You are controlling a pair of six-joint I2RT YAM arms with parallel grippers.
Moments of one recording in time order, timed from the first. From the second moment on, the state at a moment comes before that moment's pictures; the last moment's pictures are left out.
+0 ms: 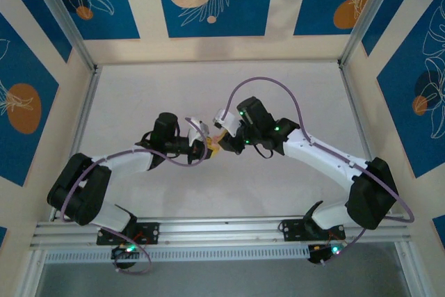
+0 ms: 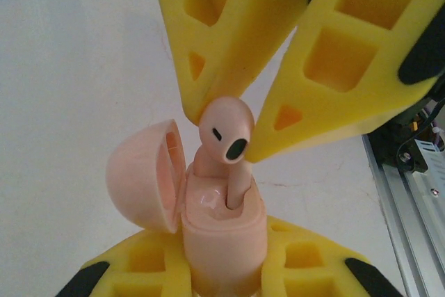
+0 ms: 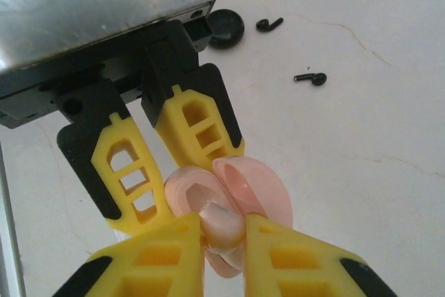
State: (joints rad) left arm -0.52 1.46 0.64 0.30 0.88 0.18; right arm 0.74 1.39 1.07 -0.49 -0.32 -0.23
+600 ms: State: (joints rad) left arm -0.53 1.45 0.66 0.29 0.89 0.22; right arm 0.70 1.35 1.09 -0.50 -0.45 -0.21
